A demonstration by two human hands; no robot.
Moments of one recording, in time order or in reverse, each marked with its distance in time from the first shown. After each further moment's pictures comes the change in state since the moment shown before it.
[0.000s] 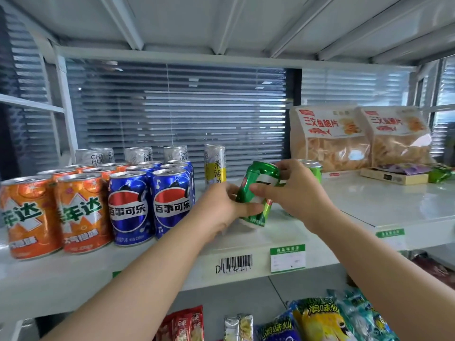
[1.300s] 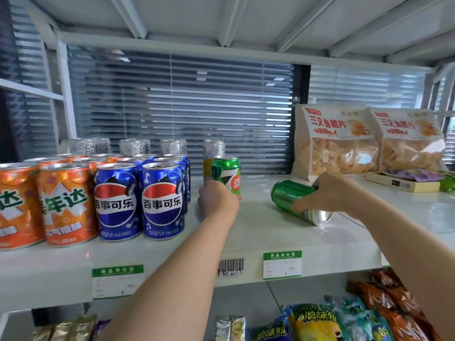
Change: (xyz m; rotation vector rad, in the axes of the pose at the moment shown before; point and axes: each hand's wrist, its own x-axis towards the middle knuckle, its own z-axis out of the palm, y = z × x) left_hand 0.089 -0.034 0.043 0.202 0.556 -0.225; right_hand 0.043 0.040 -0.058 -0.618 -0.253 0.191
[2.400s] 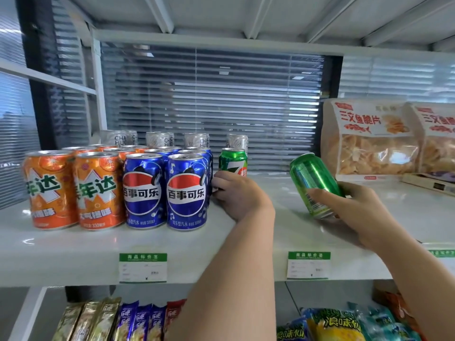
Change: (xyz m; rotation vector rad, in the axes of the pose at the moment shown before) left_hand 0.000 0.012 0.018 0.054 0.391 -0.138; right_hand -0.025 -0.007 0.040 0.899 0.102 -0.064
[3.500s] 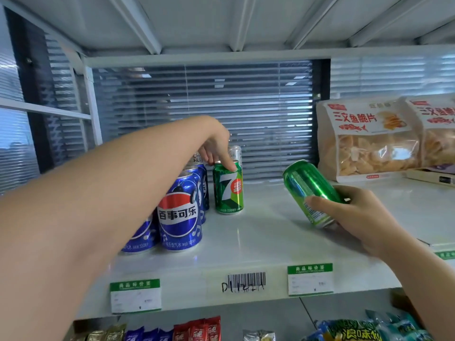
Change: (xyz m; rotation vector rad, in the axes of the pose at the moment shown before) left_hand 0.129 0.092 -0.075 0.829 -0.904 0.642; right_hand 0.007 0.008 -0.005 -0.004 -0.029 -0.028
